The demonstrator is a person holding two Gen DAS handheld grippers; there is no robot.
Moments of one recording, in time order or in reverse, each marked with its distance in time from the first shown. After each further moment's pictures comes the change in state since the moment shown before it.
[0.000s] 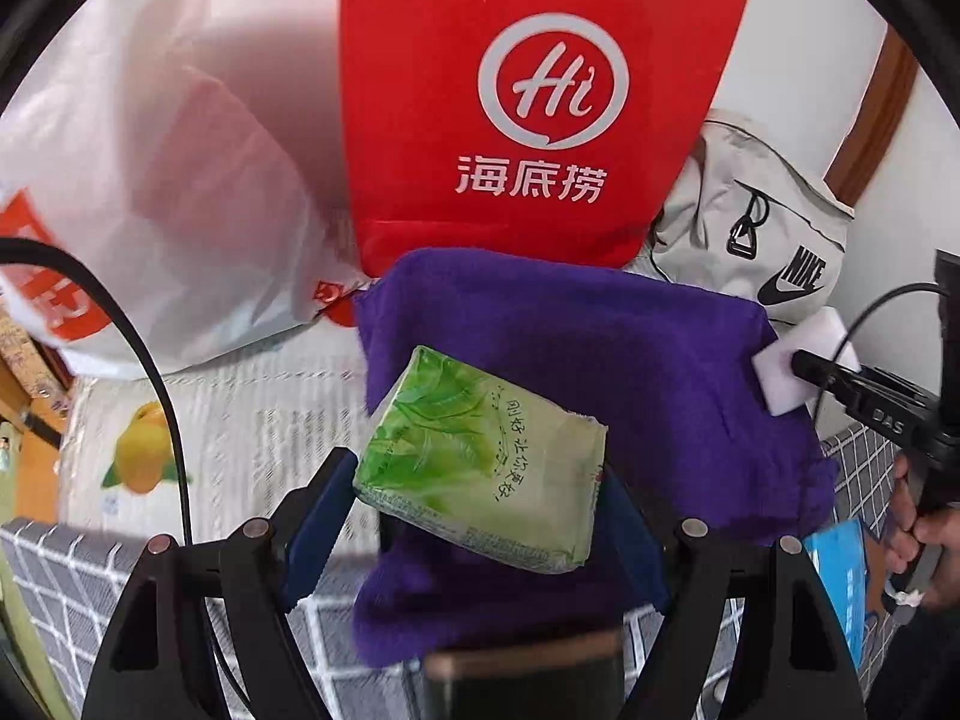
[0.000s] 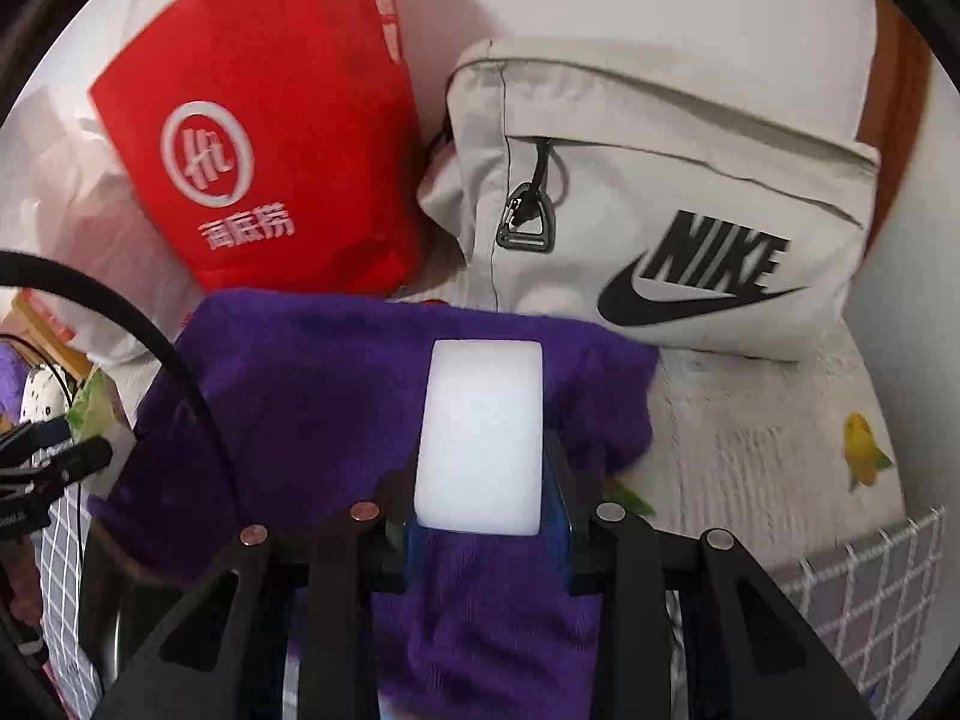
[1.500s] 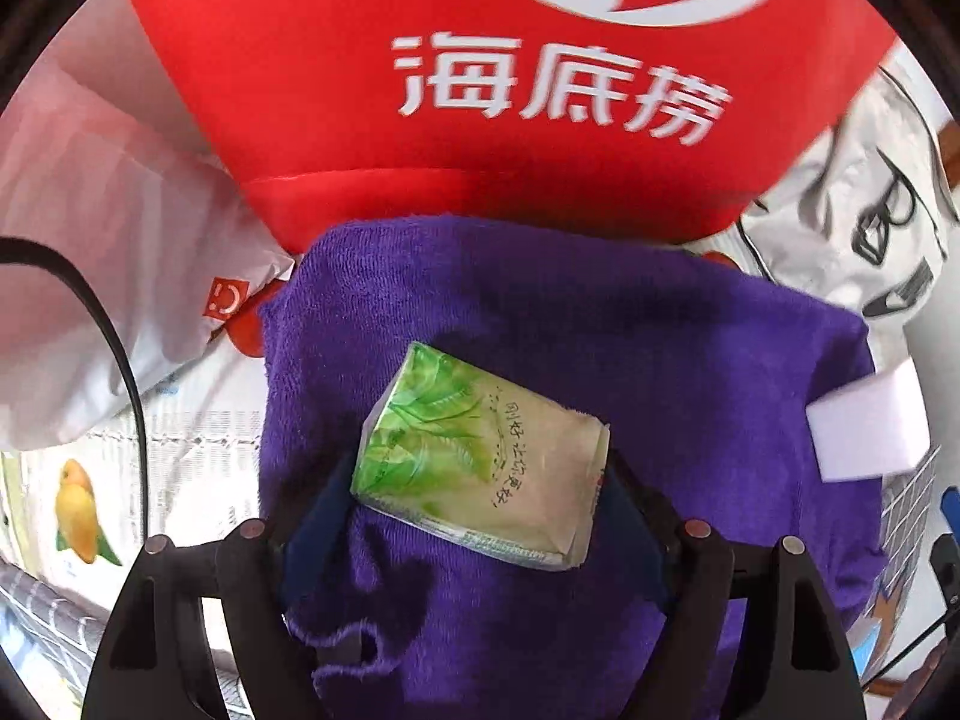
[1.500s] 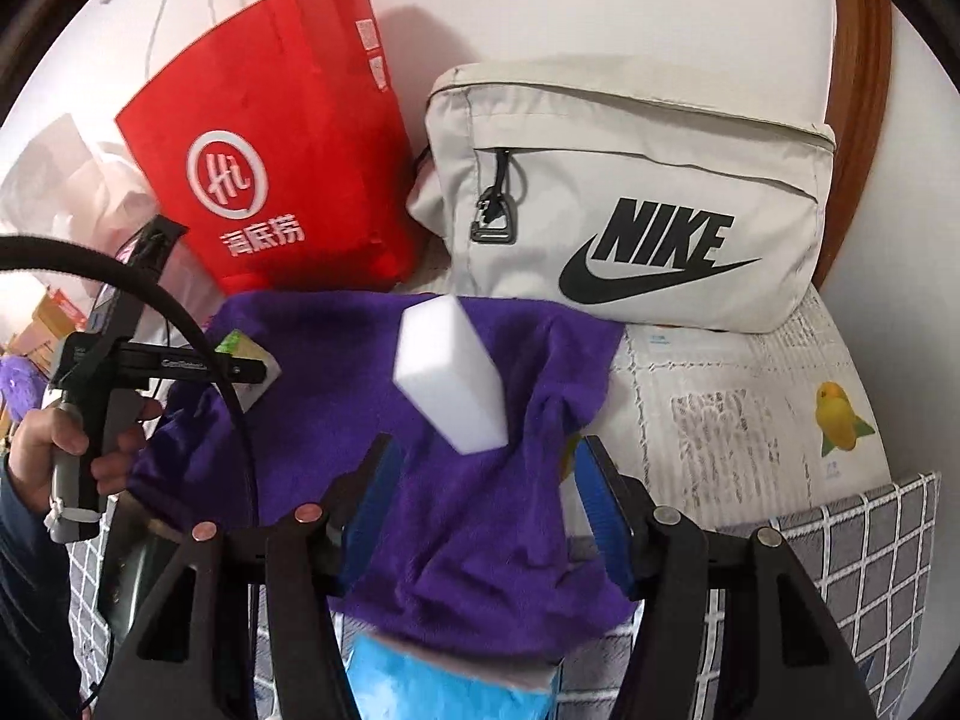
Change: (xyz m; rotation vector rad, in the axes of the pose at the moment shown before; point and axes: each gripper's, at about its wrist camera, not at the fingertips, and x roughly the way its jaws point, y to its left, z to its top) left arm 0.111 -0.020 0.064 -0.025 0.275 0.085; right arm -0.051 -0.025 -0.023 0.029 -0.022 0.036
